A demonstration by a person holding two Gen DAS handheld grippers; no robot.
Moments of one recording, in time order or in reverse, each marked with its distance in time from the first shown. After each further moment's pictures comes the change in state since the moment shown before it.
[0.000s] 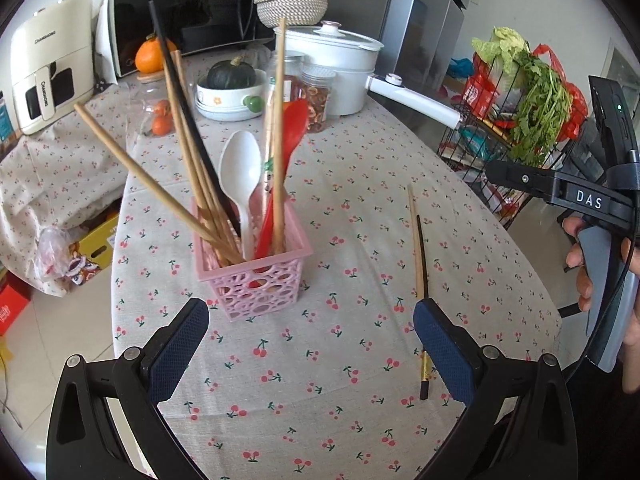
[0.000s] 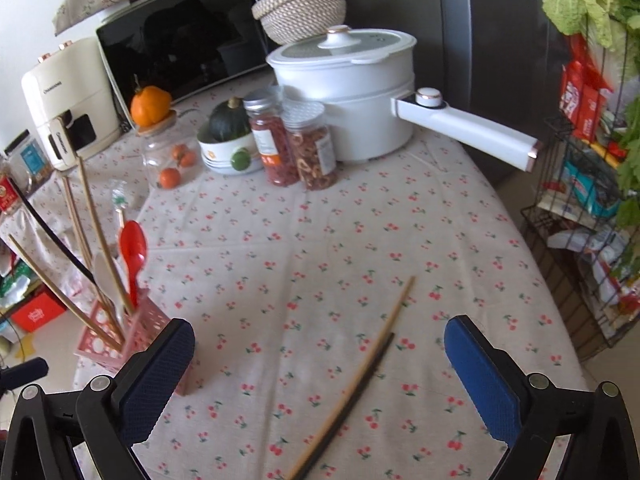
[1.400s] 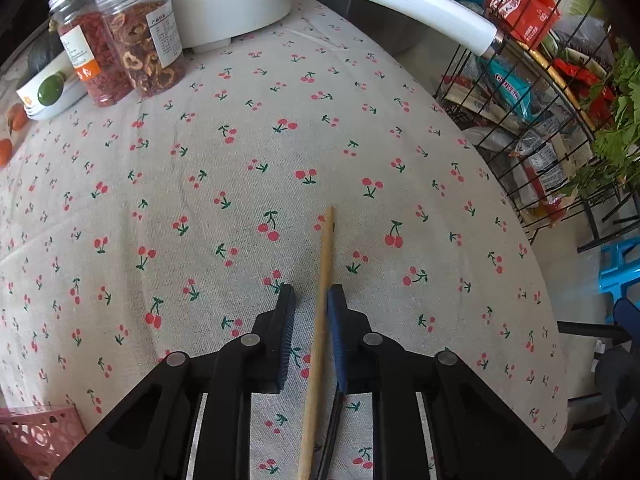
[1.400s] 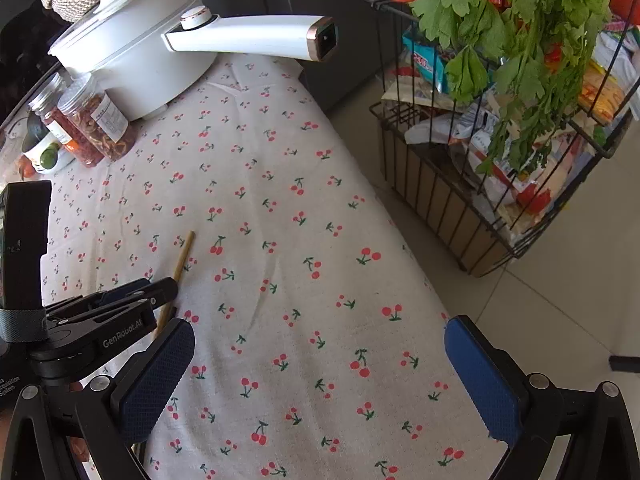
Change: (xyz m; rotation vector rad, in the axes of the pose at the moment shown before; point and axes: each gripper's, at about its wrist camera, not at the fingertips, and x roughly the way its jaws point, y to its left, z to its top) left arm 0.249 -0.132 0.117 0.056 0.322 0.008; right arm 0.037 -0.148 -0.009 0.279 0.232 -0.211
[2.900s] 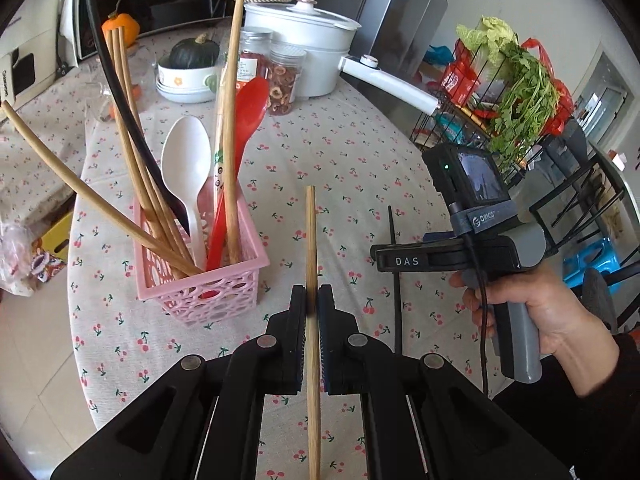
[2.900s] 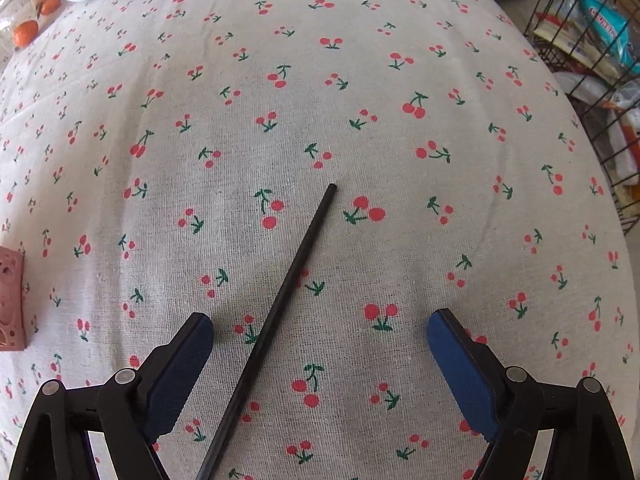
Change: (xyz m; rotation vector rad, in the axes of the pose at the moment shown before) left arm -0.181 0.128 -0.176 -0.053 -0.255 -0.141; right arm 0.093 0.136 -0.050 -0.251 0.240 -0.059
